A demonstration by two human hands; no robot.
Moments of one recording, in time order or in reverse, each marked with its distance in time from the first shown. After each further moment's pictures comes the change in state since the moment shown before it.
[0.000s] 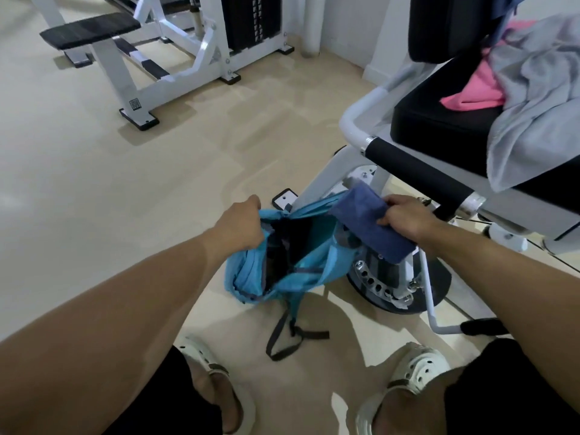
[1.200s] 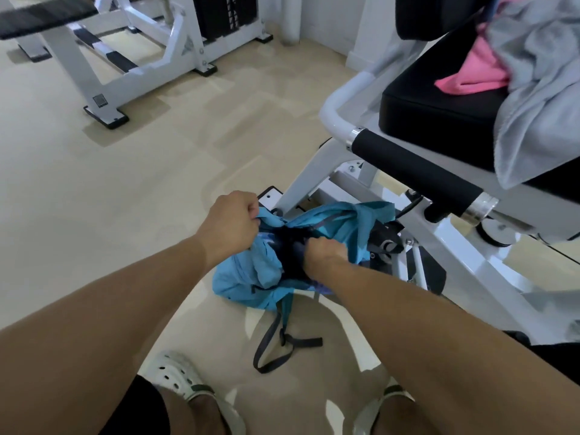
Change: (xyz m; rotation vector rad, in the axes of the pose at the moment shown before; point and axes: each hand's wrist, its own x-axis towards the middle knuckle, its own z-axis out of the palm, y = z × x) left_hand 0.025 0.013 0.012 -0.287 0.153 0.104; right_hand 0.029 -0.001 0.148 -0.843 -0.172 -0.075
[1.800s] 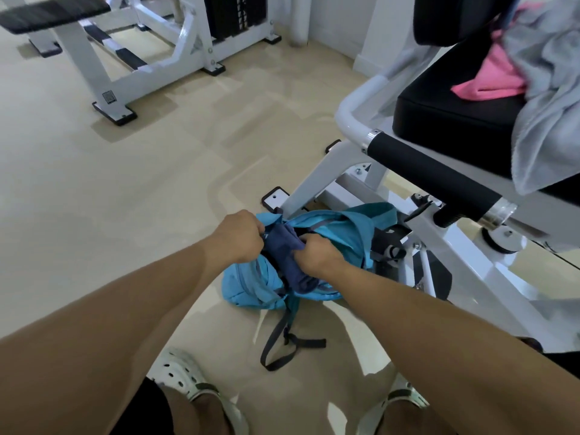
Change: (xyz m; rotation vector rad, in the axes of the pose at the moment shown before) left_hand -0.015 0.005 -0.003 0.212 -0.246 -0.166; right_hand 0.011 -0.017 0.009 0.563 0.005 -0.006
